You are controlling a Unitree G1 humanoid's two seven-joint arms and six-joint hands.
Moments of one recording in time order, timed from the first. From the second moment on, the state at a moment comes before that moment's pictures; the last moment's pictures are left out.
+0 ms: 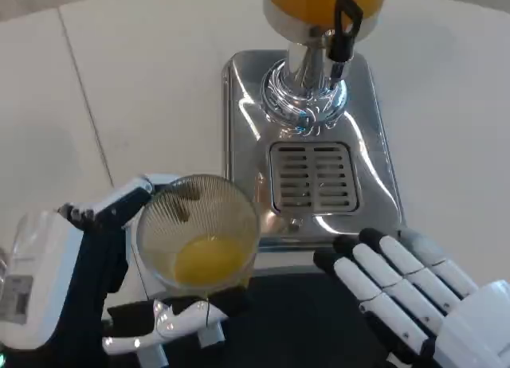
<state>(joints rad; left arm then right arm) 0.26 0.33 0.04 -0.39 0.59 -0.45 0.33 0.58 -0.40 -0.23 -0.78 -0.78 -0.62 0.11</state>
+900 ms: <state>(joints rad) 0.28 0.32 0.02 -0.39 0.60 -0.52 0.29 0.58 -0.30 -0.16 -0.83 -0.81 -0.53 0.14</state>
